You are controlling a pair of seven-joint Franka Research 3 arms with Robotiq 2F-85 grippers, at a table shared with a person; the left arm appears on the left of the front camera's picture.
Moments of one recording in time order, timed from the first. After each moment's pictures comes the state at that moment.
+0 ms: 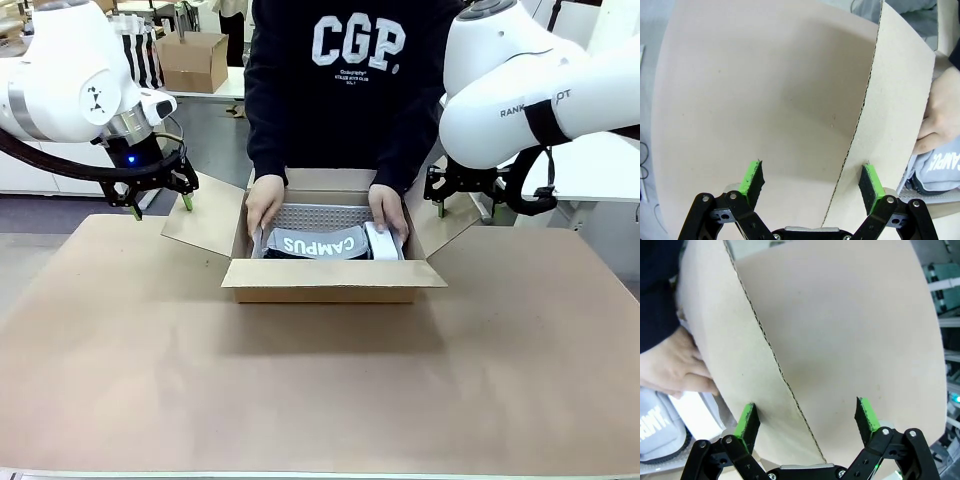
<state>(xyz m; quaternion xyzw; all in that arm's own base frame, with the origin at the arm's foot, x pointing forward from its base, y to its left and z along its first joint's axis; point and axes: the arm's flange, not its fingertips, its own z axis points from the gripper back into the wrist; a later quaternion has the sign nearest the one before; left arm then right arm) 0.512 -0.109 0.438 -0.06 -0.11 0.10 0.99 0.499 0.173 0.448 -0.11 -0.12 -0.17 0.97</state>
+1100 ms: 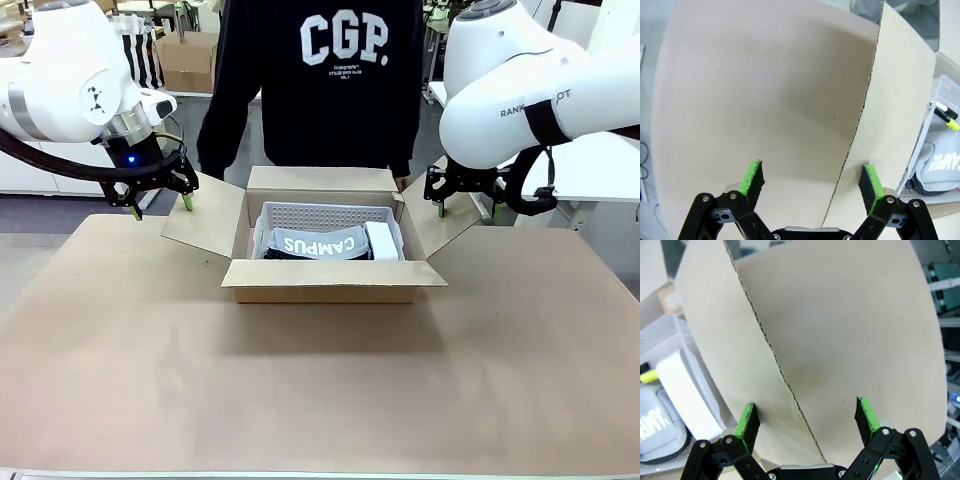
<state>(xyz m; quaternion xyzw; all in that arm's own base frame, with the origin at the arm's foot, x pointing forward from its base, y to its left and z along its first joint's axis) 0.512 -0.109 0.438 -0.06 -0.11 0.10 0.99 0.499 0.173 0.448 -0.11 -0.12 -0.17 0.97</state>
